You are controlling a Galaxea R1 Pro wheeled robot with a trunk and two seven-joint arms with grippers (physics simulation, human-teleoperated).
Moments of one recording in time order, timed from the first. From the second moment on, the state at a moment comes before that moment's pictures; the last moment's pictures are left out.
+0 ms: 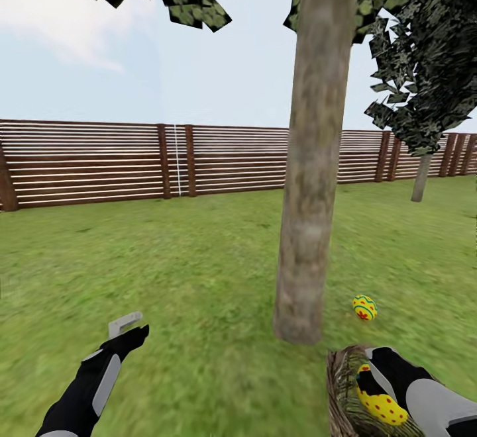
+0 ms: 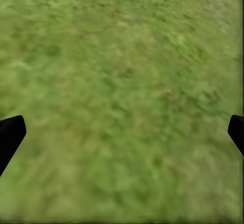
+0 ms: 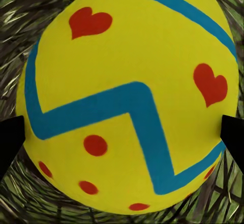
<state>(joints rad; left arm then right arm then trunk) -0.43 0.03 0.25 -0.86 0.20 0.30 0.07 -0.72 -0.23 0.22 -0.18 -0.09 0.54 -0.06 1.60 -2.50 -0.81</state>
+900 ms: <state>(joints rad) -0.43 0.03 0.25 -0.86 0.20 0.30 0.07 -0.72 -0.23 0.22 -0.17 -0.09 0.51 -0.06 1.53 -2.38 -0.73</state>
